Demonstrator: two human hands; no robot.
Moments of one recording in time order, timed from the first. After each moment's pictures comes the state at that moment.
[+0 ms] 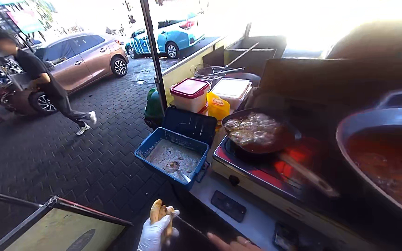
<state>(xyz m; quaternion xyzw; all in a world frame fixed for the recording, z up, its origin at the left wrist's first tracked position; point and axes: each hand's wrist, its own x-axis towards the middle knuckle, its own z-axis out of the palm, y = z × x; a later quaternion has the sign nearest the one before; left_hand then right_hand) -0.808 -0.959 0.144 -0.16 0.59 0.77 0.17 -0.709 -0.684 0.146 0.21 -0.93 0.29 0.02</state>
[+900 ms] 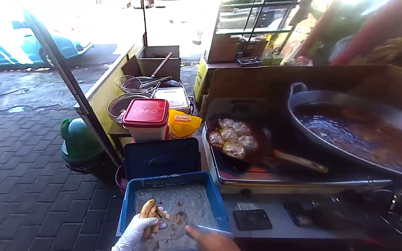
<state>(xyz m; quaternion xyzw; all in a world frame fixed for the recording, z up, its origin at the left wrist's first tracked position) -1.269 -1.023 0.078 0.06 0.55 0.61 0.57 -1.001 -0.875 0.095 -0.14 -0.96 0.23 0.05</state>
